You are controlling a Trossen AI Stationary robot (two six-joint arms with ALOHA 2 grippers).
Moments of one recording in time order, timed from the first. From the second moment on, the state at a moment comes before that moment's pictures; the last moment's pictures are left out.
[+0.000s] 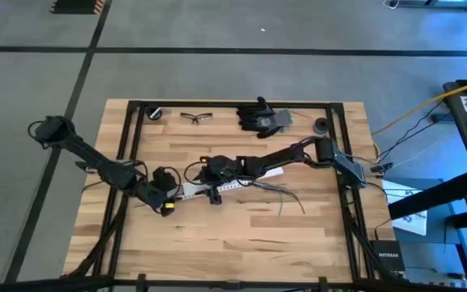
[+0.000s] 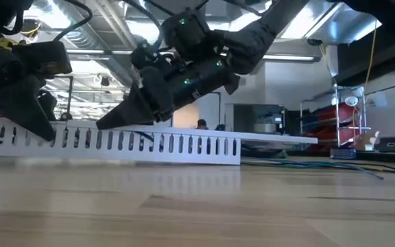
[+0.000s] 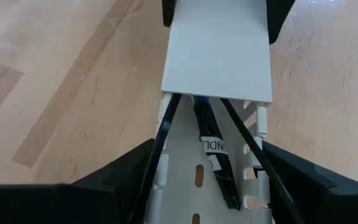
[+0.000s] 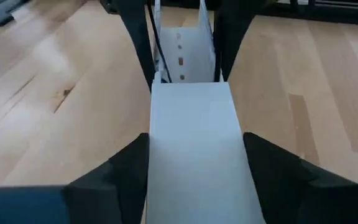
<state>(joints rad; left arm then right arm) -0.50 1.09 0.35 -0.24 -0.49 -0.75 0.02 2.26 1.44 0.33 -0.22 -0.08</state>
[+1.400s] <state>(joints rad) -0.48 1.23 0.35 -0.15 -0.46 -0.73 0.04 2.52 1.88 0.14 -0.24 -0.08</state>
